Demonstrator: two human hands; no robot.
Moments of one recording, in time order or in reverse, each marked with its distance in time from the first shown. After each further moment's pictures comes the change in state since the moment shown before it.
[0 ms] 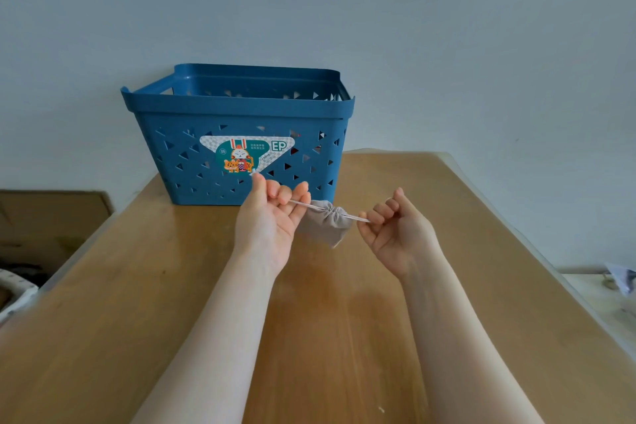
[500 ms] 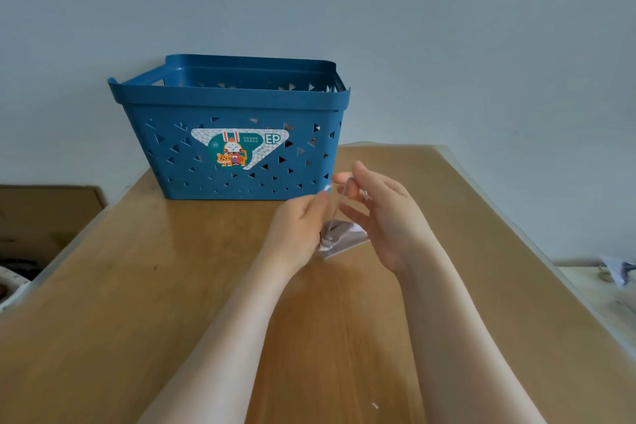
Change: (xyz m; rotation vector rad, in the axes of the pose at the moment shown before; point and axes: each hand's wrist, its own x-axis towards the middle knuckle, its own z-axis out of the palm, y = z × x) left_hand -0.015 -0.025 -0.001 1.119 -0.309 0.274; right_hand -0.029 -0.001 0.029 -0.753 -0.266 -0.267
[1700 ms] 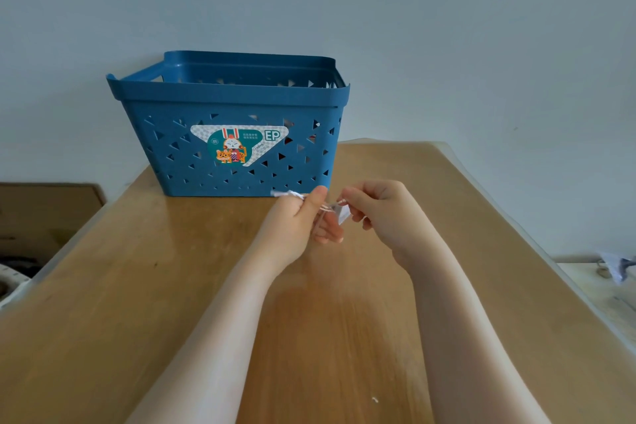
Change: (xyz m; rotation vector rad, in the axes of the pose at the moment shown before) left_hand 0.002 -0.004 -0.006 -0.053 -0.114 -0.018; right_hand -0.002 -0.001 -0.008 -0.569 0.055 -0.025
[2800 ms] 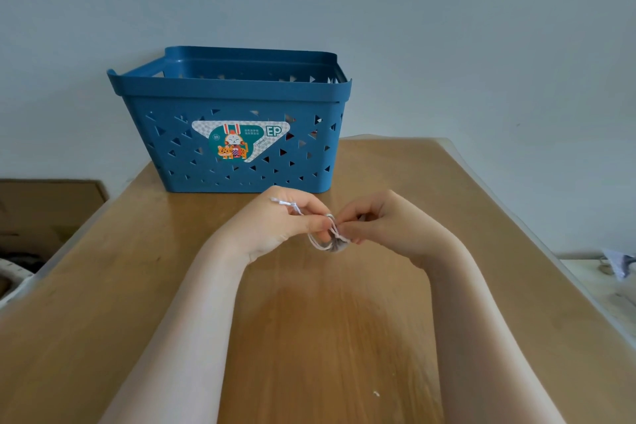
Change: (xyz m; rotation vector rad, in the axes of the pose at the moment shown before) left_hand -0.006 0.014 -0.035 0.071 -0.270 -0.024; right_hand -0.004 0.008 -0.013 -0.114 -0.368 -0.048
